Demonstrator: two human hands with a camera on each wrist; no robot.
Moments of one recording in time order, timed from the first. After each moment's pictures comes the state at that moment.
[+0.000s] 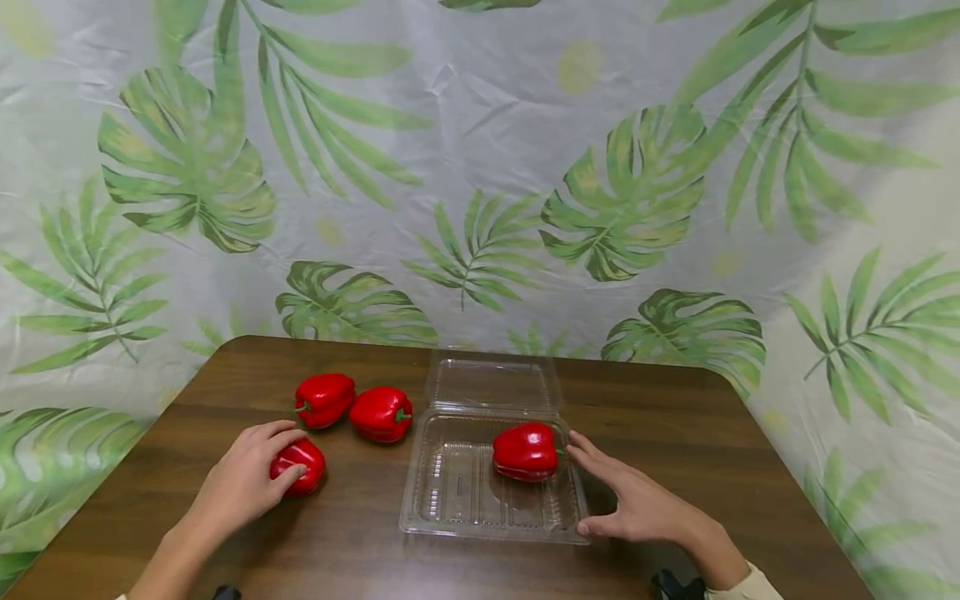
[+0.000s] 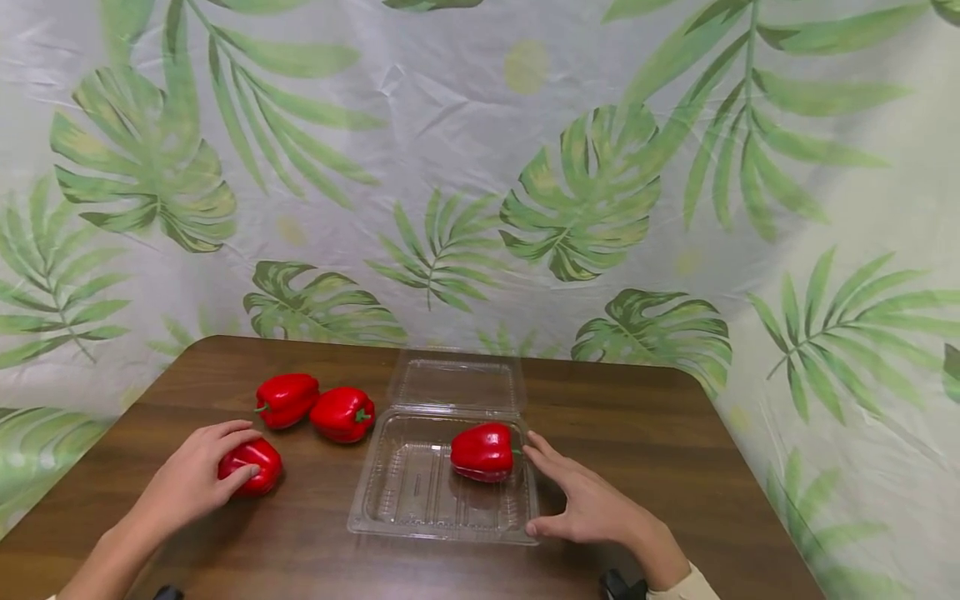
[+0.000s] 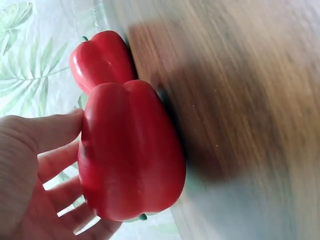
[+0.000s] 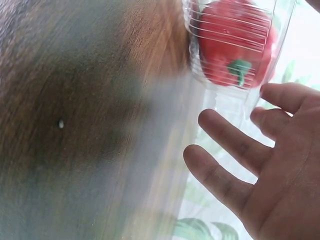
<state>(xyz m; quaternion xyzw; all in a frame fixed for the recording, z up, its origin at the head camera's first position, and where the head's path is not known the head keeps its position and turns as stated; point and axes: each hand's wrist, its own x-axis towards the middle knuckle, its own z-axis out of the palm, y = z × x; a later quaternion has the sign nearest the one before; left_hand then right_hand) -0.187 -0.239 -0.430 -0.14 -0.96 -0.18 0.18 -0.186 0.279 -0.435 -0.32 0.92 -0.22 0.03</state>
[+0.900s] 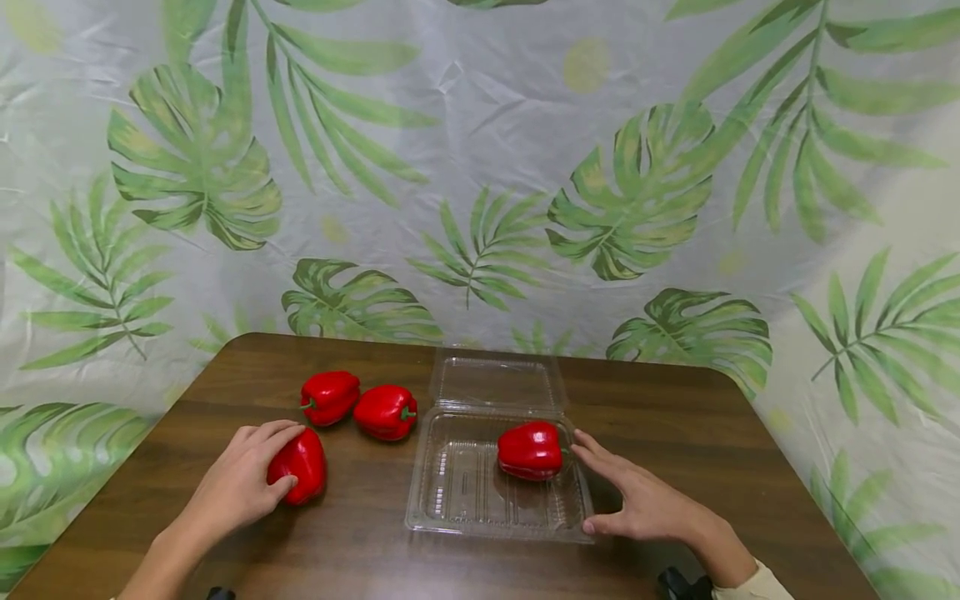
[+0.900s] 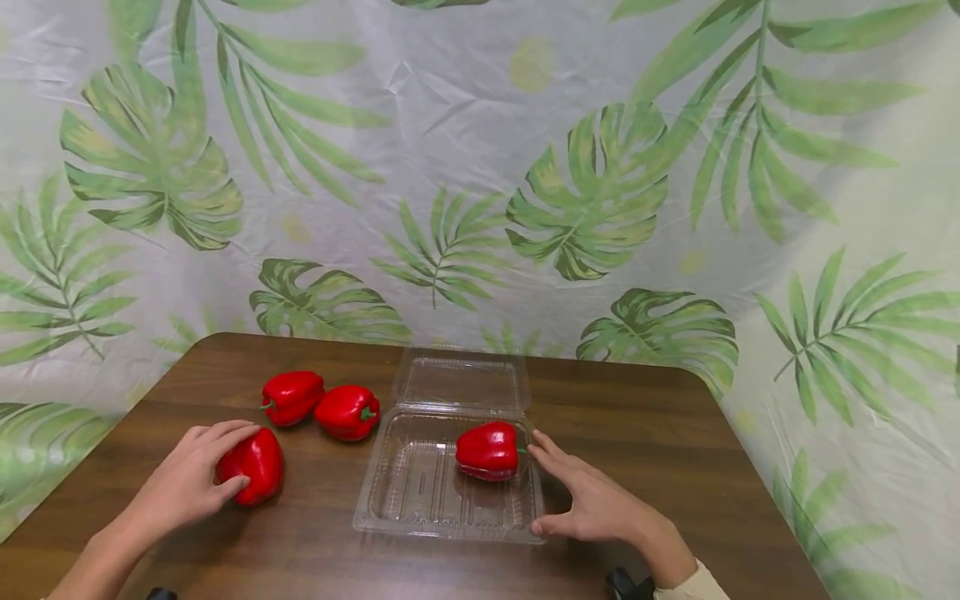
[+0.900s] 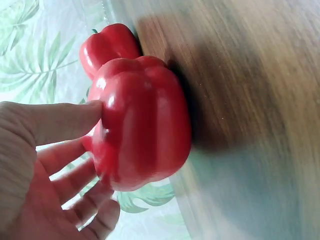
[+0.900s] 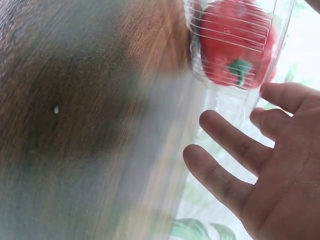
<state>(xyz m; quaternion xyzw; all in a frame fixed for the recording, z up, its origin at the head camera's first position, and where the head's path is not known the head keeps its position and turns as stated) -0.178 -0.249 -0.428 -0.15 -0.96 -0.16 0.16 -0.189 0.278 -0.433 -0.32 0.92 -0.22 0.05</state>
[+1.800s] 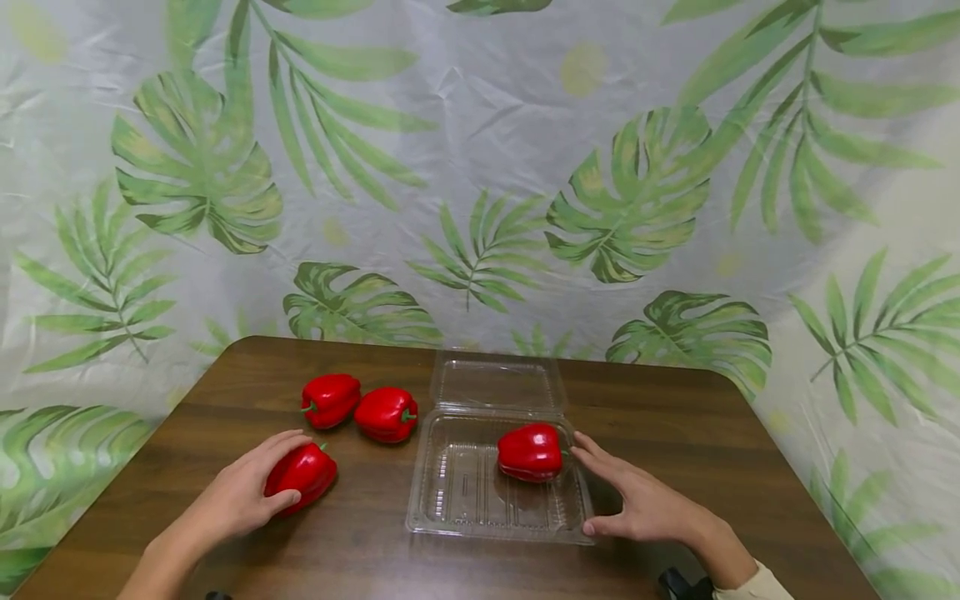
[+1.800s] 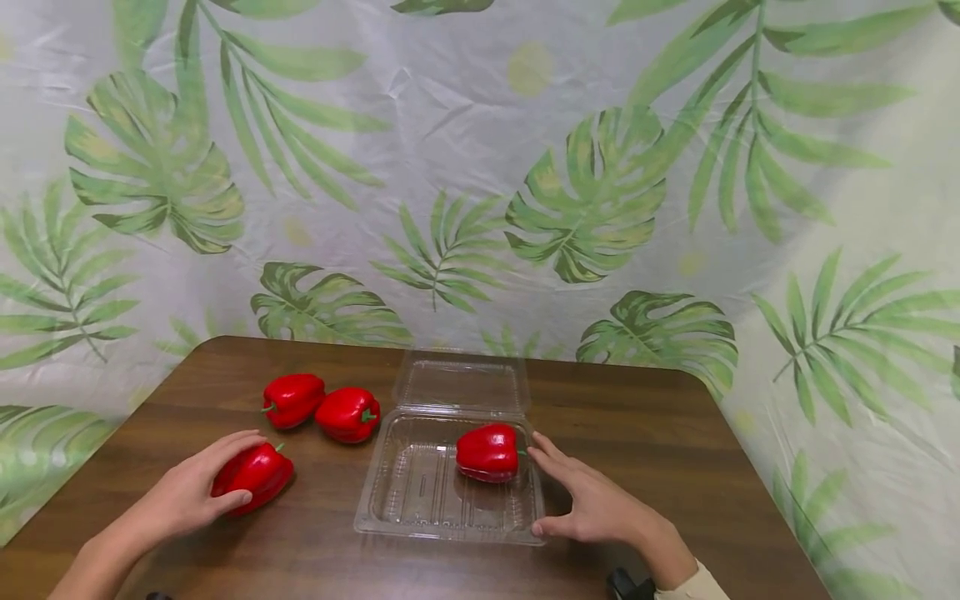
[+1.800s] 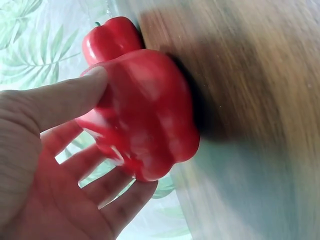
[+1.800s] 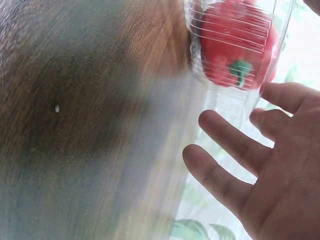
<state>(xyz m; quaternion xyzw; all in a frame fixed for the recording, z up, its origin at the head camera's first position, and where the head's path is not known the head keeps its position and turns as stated) -0.174 -0.254 -0.432 -0.17 -0.96 -0.23 0.08 -0.188 0.278 -0.431 -0.32 0.92 -0.22 0.05</state>
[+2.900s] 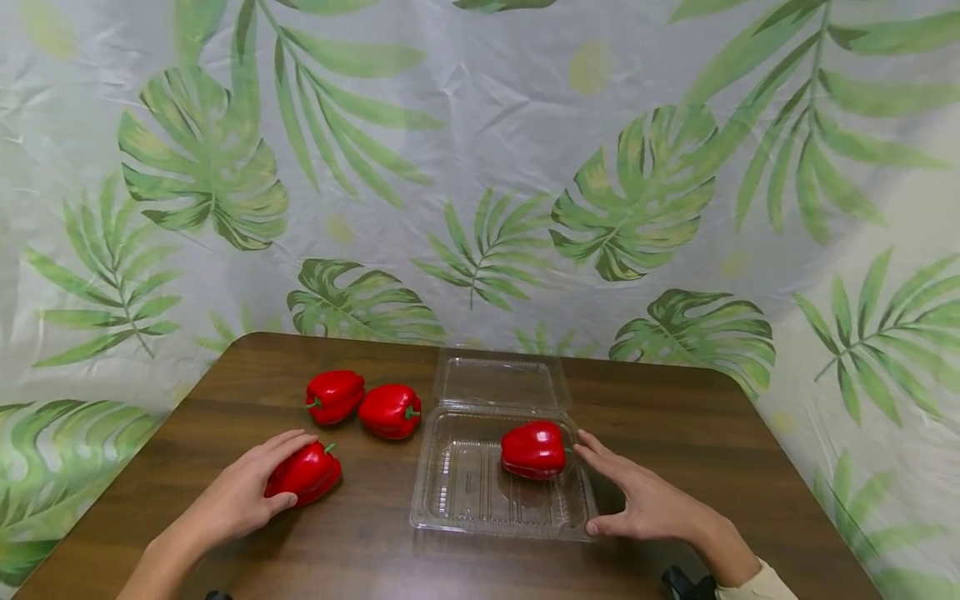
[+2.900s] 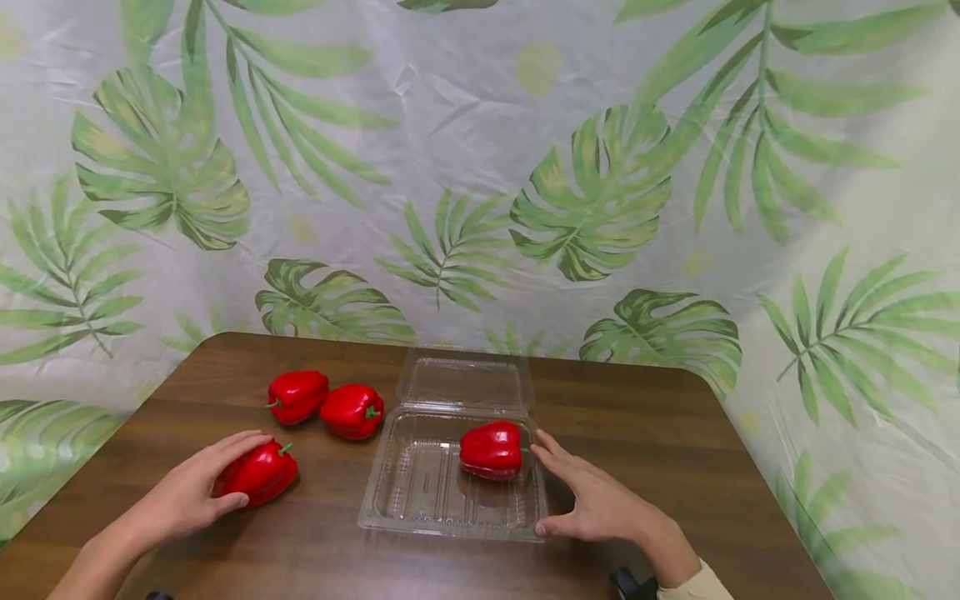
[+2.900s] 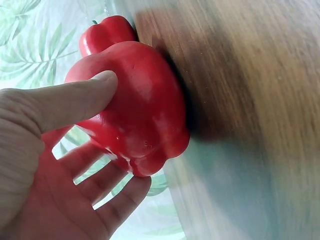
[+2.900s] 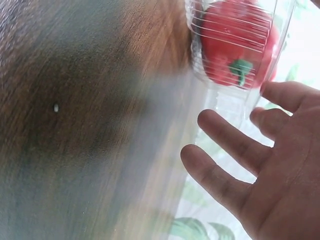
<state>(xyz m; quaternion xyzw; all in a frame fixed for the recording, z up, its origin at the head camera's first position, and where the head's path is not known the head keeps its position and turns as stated) -0.169 -0.260 -0.433 -0.18 -0.95 -0.23 0.07 -0.188 0.279 -0.432 -0.33 0.92 -0.22 0.05</state>
